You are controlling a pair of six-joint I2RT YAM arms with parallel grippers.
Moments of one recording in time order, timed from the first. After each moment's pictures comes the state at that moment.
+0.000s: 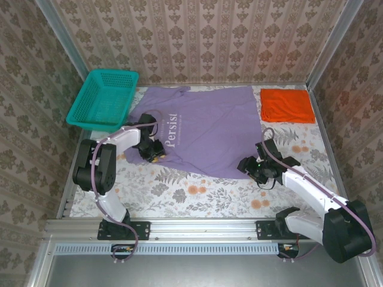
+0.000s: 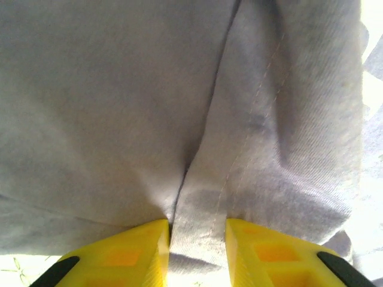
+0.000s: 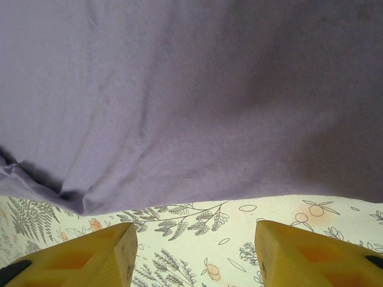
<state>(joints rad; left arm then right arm) -0.32 1.76 1.08 -0.72 0.25 -0.67 0.31 1.10 0.58 -0.56 -0.22 0.89</state>
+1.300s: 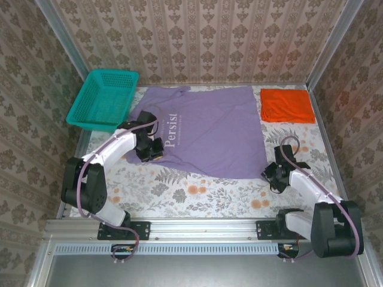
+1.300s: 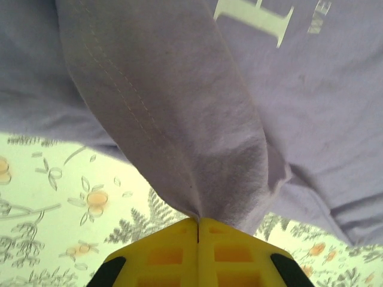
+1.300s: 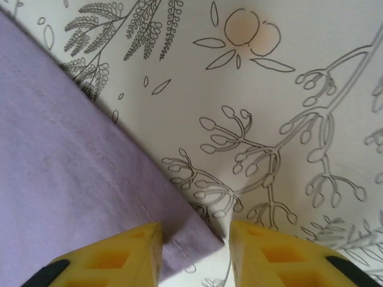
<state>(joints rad) -0.40 1.53 1.07 -0.89 0.20 -0.65 0.00 1.14 0.47 -0.59 -0.06 0.94</state>
